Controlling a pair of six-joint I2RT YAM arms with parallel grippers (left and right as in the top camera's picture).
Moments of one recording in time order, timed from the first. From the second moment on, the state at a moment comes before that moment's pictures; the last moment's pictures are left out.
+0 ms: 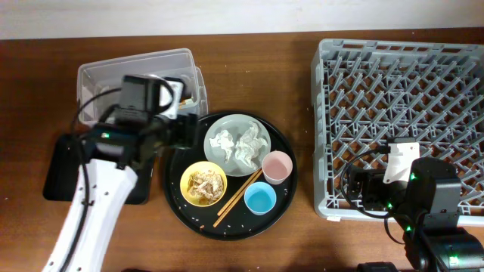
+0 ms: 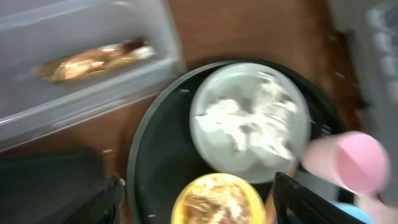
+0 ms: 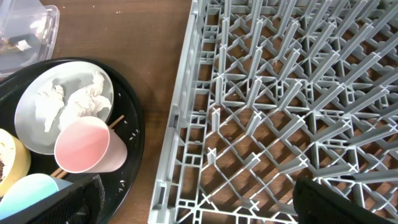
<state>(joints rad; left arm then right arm) -0.23 1.37 1.33 -0.91 0.12 -0.05 0.02 0.70 0.91 -0.93 -0.08 0.05</state>
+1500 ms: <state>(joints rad) -0.14 1.72 1.47 -0.63 -0.02 -0.06 0.02 0.70 0.91 -0.93 -0.08 0.05</state>
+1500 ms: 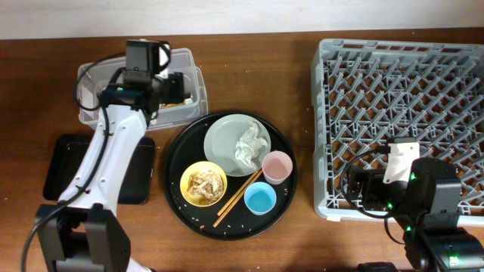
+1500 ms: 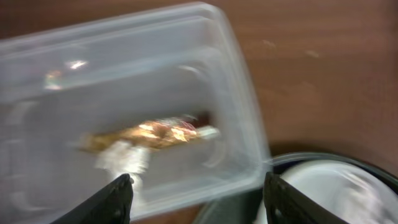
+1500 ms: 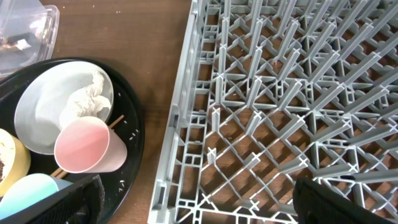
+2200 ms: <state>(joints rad) -0.55 2.07 1.47 -0.75 0.12 -0.06 0.02 0.70 0.91 -0.93 -0.08 0.05</state>
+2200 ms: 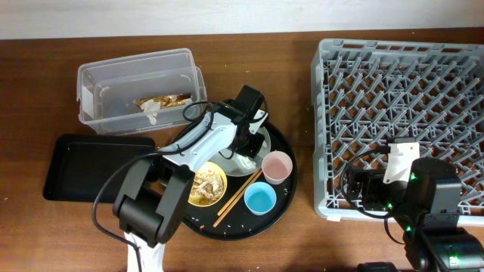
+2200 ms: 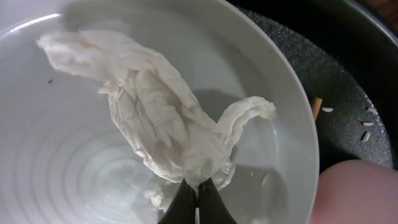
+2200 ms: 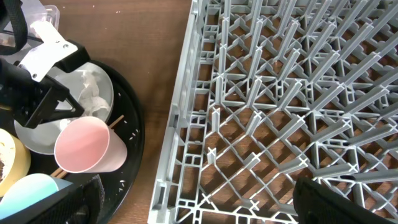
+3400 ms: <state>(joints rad) -0.48 1.68 1.45 -1.14 0.17 -0.16 0.02 0.70 0.91 -0.93 -0.08 0.04</state>
